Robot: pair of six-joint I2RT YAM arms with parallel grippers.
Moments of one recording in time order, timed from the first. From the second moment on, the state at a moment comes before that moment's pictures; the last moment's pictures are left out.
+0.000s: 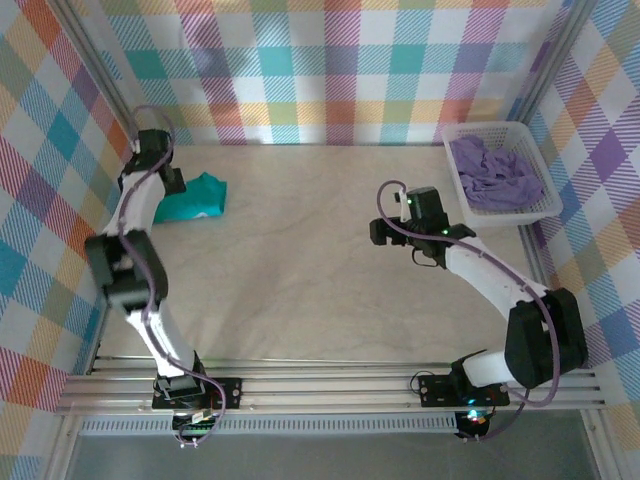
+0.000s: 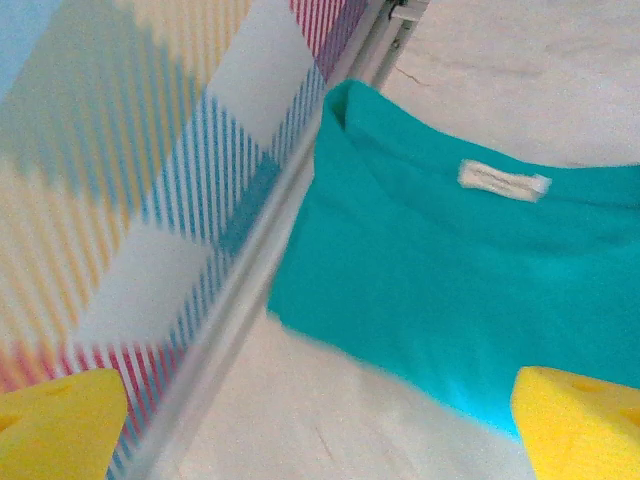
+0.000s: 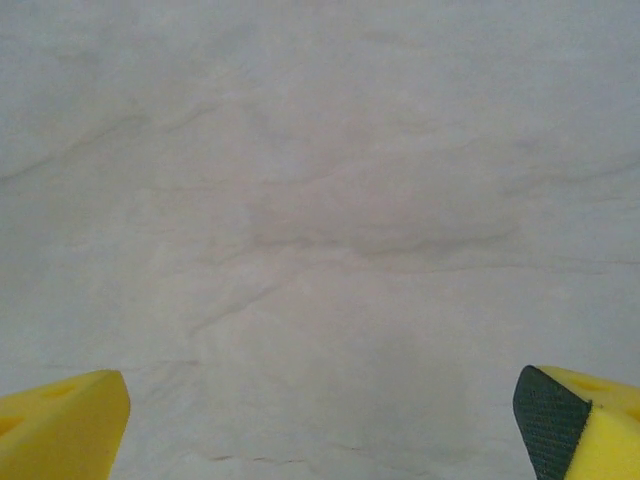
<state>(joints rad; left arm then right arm) 0.16 1.79 1.54 -0.62 -0.43 -0.14 0.37 1.38 0.93 -0.33 0.01 0.21</state>
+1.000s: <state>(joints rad) -0.03 1.53 0.35 0.71 -0.12 -0.20 0.03 1.54 0.39 0.68 0.07 0.04</state>
